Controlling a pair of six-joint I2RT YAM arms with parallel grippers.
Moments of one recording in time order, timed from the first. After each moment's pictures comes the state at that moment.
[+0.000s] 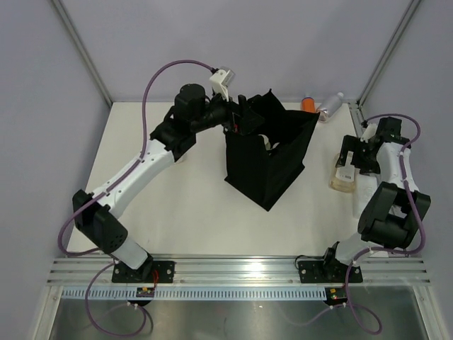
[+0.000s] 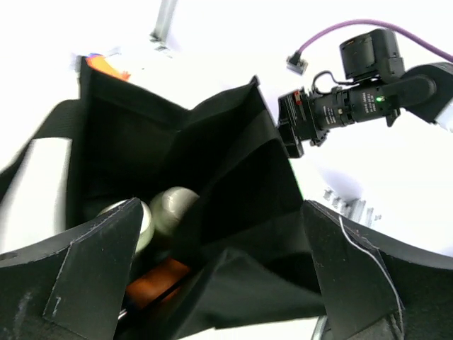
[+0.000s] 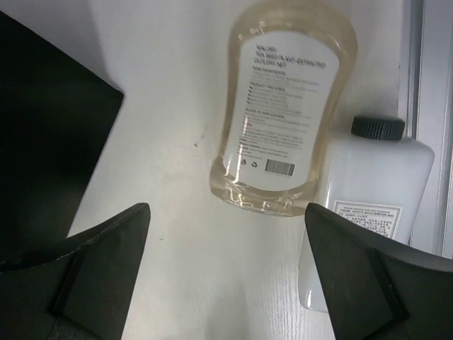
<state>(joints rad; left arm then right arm) -0.63 1.61 1.58 -0.09 0.41 -0.40 -0.39 1.55 1.27 -0.78 -0.27 -0.13</state>
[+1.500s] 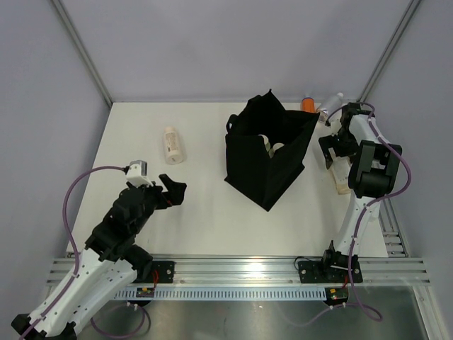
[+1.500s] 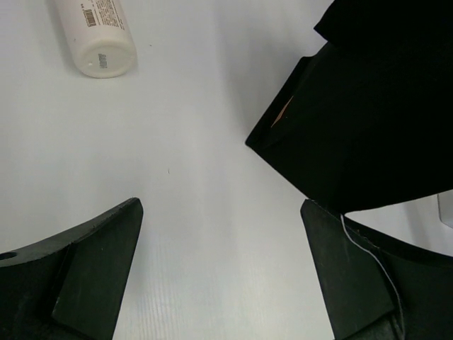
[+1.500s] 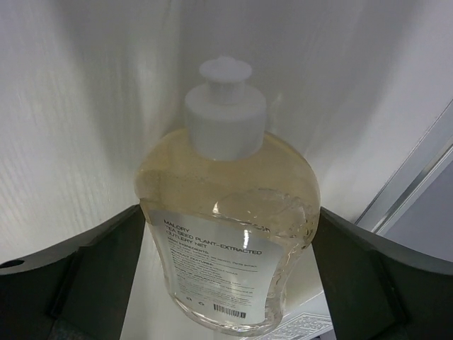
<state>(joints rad) -0.58 0.44 0.57 -0.46 -0.26 -0.59 -0.19 2.14 1.72 -0.98 0.06 -0.39</state>
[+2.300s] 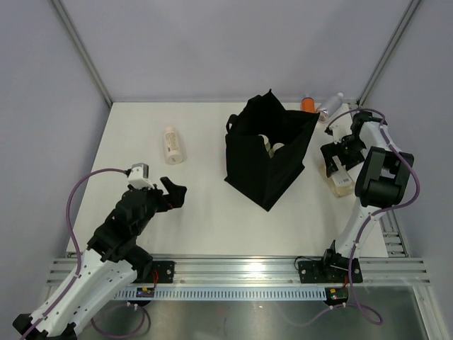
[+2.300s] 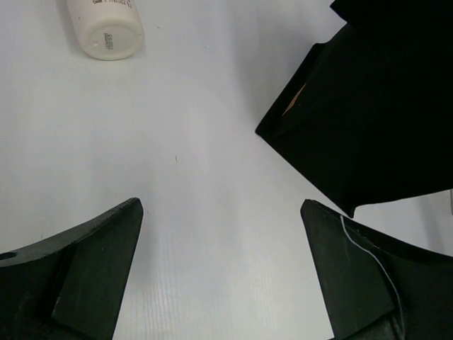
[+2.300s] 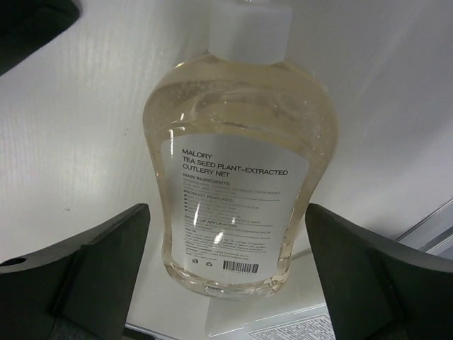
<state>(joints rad) -0.58 0.42 0.52 -0.47 -0.26 -0.60 -0.26 1.99 1.56 -1.03 -0.22 -0.66</state>
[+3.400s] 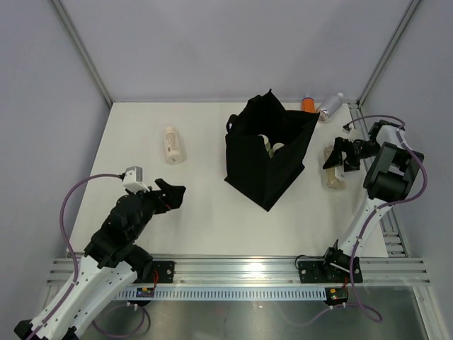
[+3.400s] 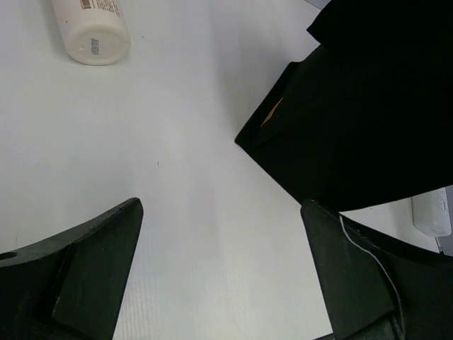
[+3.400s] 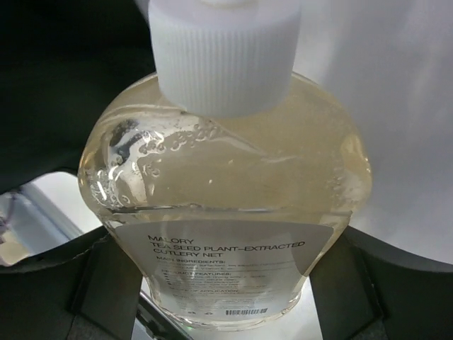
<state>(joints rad) -0.58 0.34 0.50 -0.46 -0.25 -0.67 -0.43 2.15 1.65 -1.13 -0.69 -0.55</state>
